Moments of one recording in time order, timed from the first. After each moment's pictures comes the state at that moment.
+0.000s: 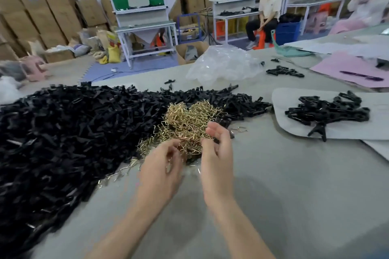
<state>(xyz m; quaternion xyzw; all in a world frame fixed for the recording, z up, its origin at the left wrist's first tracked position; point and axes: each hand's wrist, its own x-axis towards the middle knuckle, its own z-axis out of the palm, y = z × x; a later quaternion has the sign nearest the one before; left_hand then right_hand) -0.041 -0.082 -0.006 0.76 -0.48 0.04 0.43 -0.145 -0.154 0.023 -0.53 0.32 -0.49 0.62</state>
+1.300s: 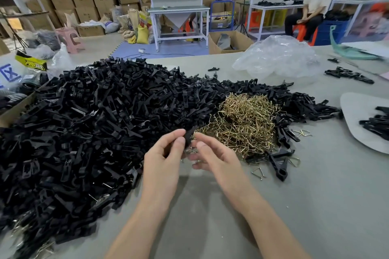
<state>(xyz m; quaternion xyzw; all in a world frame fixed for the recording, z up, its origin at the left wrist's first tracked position) 0.027 -0.008 0.014 0.67 -0.21 -0.11 0.70 -0.053 -0.112 -0.004 -0.62 0.17 -0.26 0.72</state>
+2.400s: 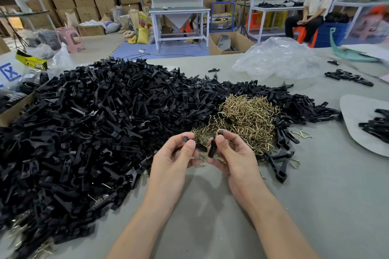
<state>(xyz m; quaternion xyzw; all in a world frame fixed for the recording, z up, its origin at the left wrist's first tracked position) 0.019 -0.014 0.009 0.60 -0.25 -0.19 0.74 -0.057 -0.133 -0.007 -0.45 0.21 -0.34 0.80</state>
